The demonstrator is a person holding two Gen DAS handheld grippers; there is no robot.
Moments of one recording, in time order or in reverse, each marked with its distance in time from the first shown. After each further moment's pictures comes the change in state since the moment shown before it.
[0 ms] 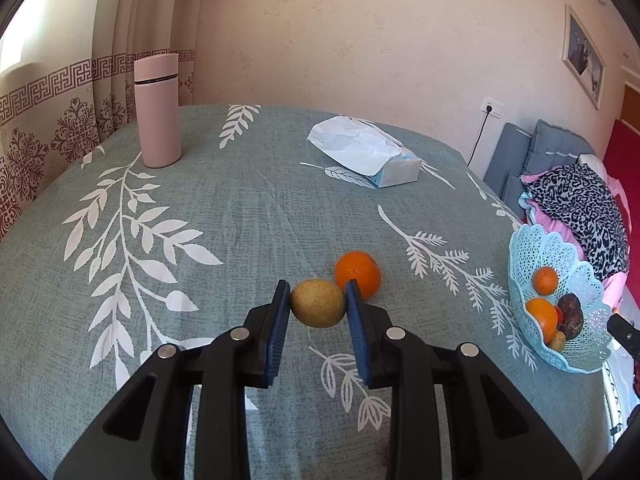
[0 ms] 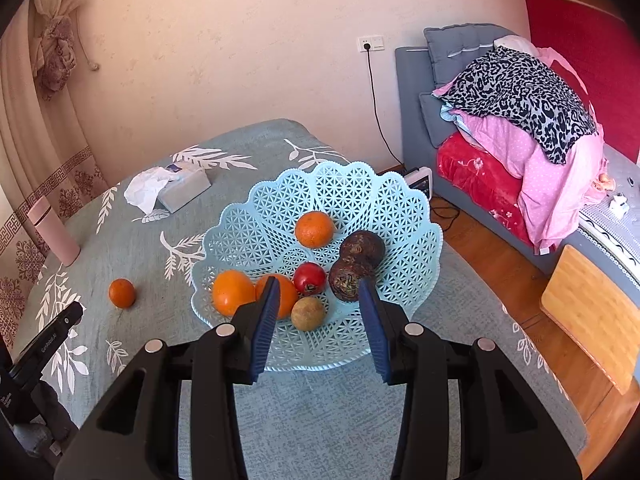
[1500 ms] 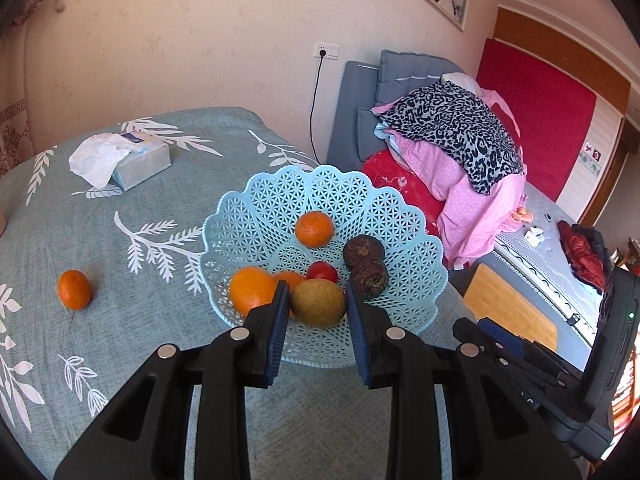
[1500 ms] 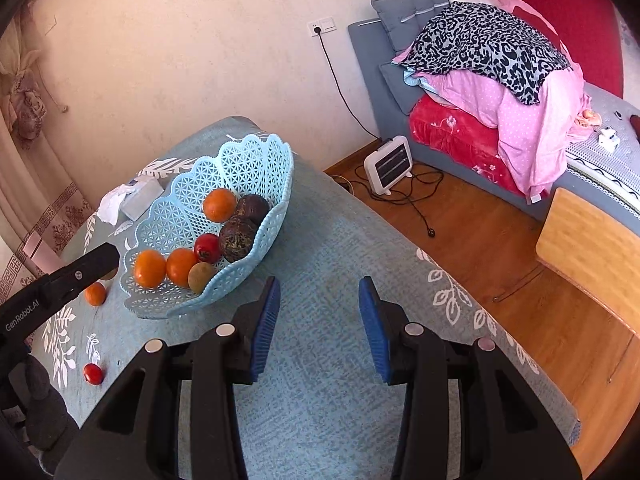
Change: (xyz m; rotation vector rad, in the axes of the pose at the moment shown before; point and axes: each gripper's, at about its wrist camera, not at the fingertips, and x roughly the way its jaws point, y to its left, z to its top) left arm -0.019 -0.210 -0.020 0.328 0.132 -0.428; right arm -0.002 -0.104 -0.038 0.173 0.041 0.022
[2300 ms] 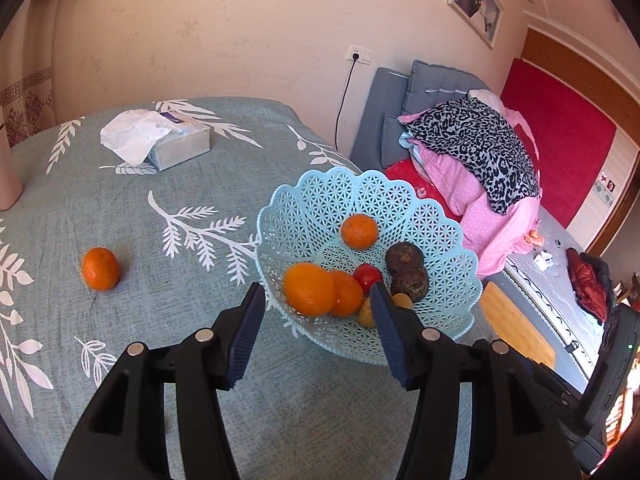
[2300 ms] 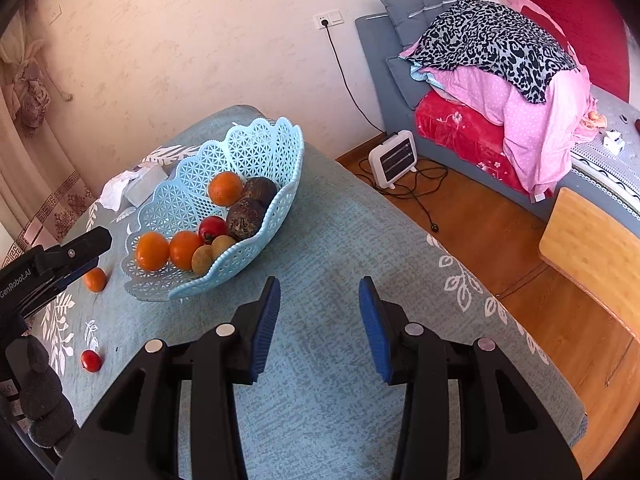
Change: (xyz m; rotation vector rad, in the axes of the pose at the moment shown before) left arm -0.012 0.046 -0.005 -0.119 -0.012 0.058; right arm 0.002 0.010 -0.009 -0.032 0.026 0.016
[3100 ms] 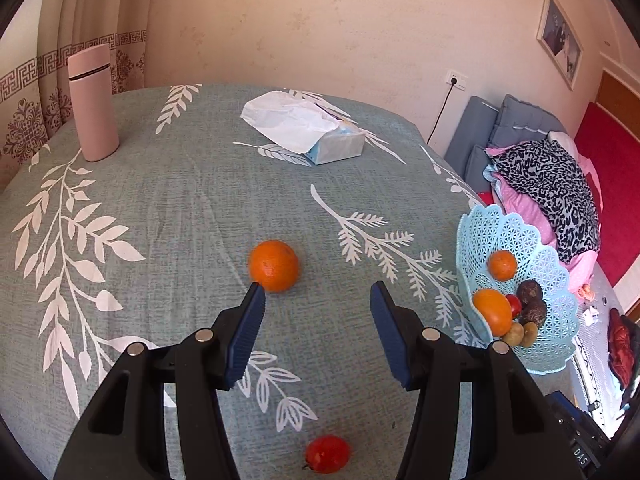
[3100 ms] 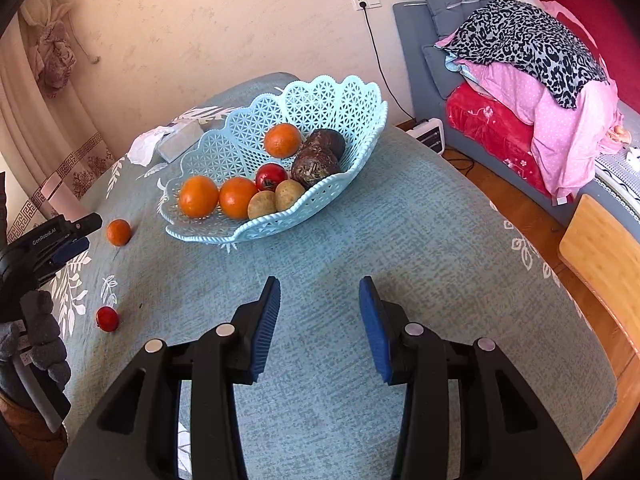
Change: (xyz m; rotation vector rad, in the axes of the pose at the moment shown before) left arm -0.020 0.128 -0.004 -0.188 -0.024 0.229; right arm 0.007 0.045 -0.024 -0.096 0.078 0.060
